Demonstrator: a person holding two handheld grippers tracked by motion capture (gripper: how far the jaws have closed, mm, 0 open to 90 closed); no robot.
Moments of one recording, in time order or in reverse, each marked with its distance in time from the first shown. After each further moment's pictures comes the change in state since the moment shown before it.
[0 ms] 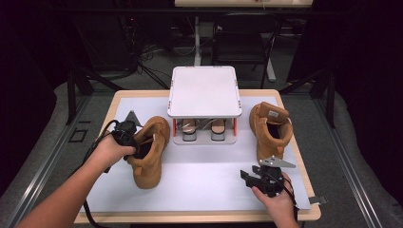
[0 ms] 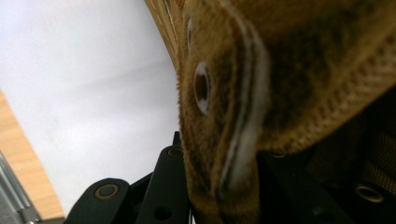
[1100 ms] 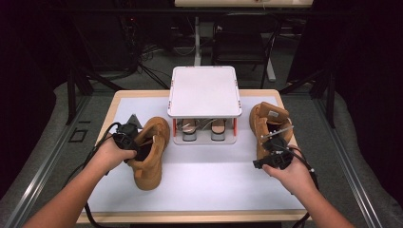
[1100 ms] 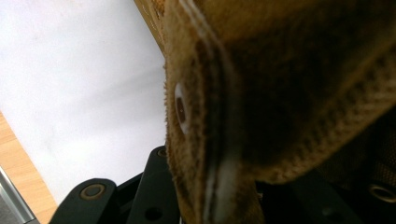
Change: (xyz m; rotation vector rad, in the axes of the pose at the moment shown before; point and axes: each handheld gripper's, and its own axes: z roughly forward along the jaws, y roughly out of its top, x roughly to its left) left arm 0.000 -0.003 0.006 -0.007 0.007 0.067; right arm -0.016 0.089 -0.021 0.416 -0.072 -0.065
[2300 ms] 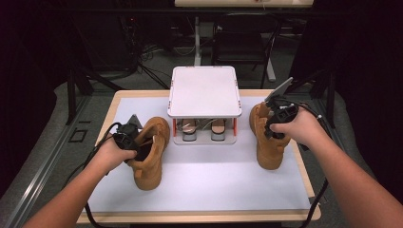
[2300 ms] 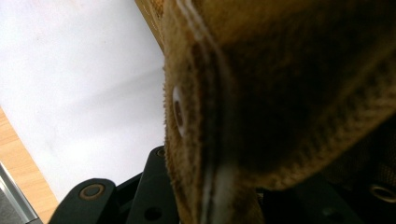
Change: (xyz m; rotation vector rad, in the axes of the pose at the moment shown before) left arm -0.001 0.001 0.001 0.003 0.012 0.008; right arm -0.029 0.102 -0.047 0.268 -0.089 0.024
